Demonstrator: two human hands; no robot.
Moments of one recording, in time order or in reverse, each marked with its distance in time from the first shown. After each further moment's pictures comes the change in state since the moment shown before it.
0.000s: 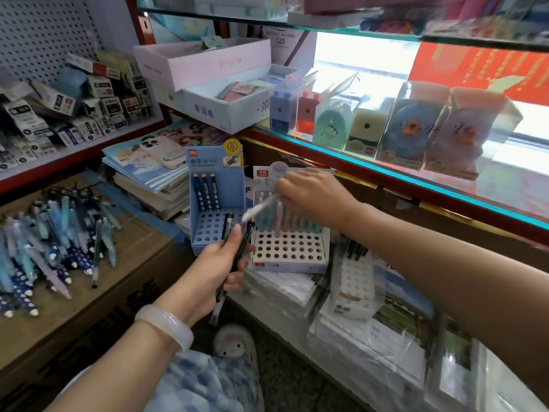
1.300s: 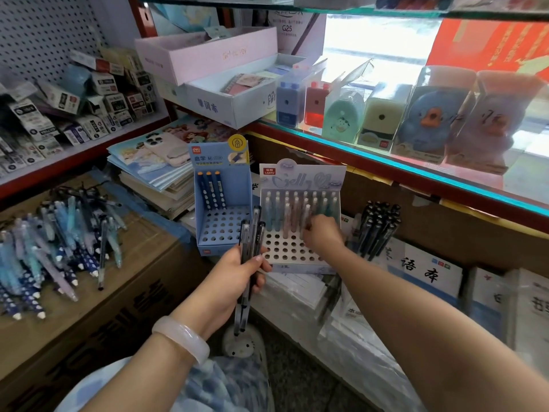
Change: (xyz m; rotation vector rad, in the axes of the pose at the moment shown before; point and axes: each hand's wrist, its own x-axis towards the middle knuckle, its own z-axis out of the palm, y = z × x) left_hand 0.009 -0.014 0.010 0.158 0.013 0.089; right_hand -0.034 -0.007 0.105 0.444 -0.487 1.198
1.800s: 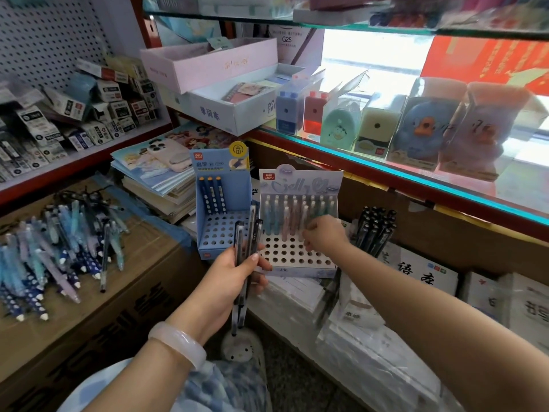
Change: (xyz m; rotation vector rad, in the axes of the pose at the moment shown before) left_hand -0.011 0.006 -0.002 -0.055 0.005 0.050; right_hand -0.009 0.002 -0.018 0.218 -0.026 -0.010
